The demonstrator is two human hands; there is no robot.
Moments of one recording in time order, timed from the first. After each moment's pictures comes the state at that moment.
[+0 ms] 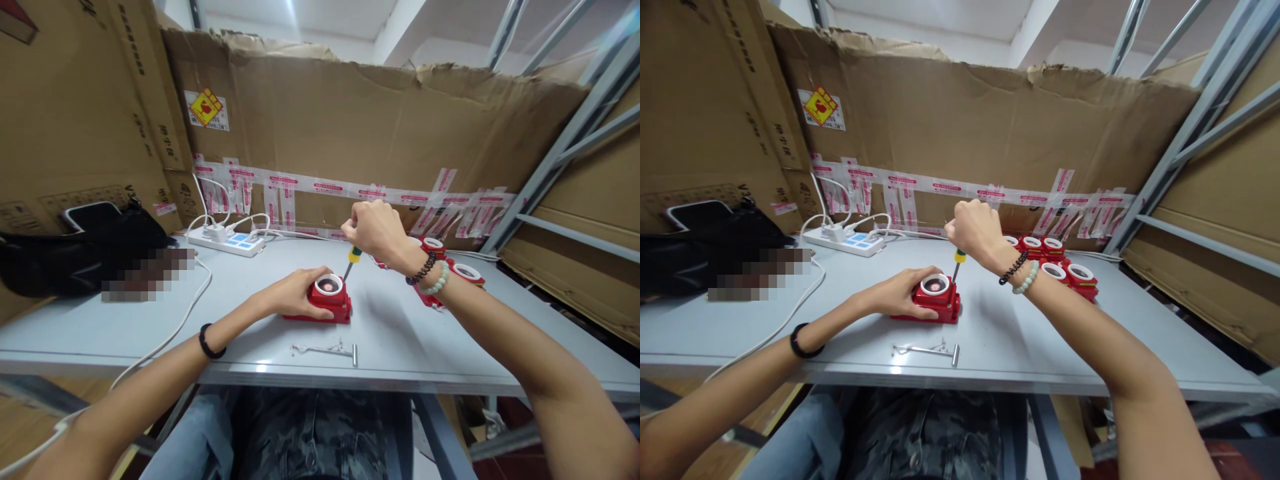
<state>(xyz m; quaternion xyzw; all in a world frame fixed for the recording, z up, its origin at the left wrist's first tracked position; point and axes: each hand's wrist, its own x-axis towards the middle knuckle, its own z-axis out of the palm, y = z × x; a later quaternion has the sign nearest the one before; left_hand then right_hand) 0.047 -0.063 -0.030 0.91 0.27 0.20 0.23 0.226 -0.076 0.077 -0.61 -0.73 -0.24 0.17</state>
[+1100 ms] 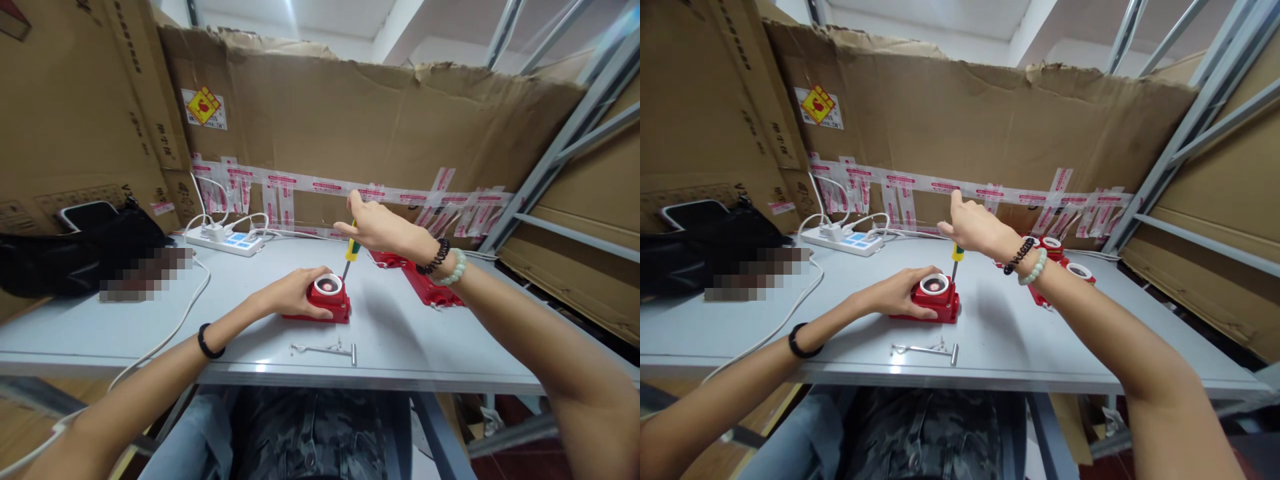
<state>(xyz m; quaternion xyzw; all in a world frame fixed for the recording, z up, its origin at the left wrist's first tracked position) 0.048 -0.062 -0.031 0.92 0.27 0.20 0.22 0.229 -0.087 0.096 -0.56 -0.81 -0.12 0.11</state>
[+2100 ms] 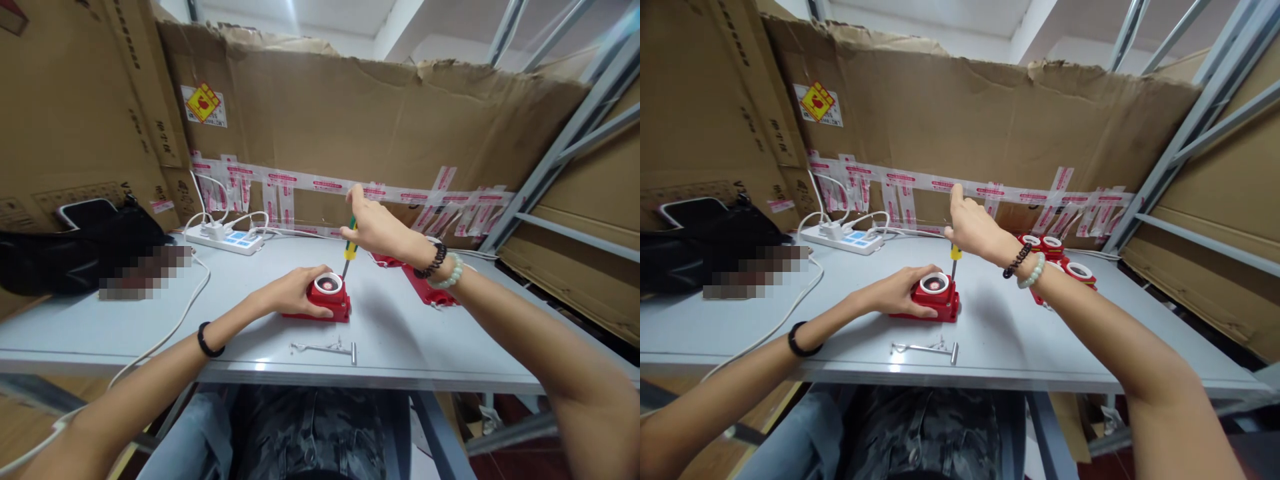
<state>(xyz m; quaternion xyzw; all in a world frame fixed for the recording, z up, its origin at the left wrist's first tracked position) 0.047 -0.060 -0.033 0.92 0.26 0.20 0.22 0.229 -0.081 0.084 -0.55 -0.81 -0.11 0.19</state>
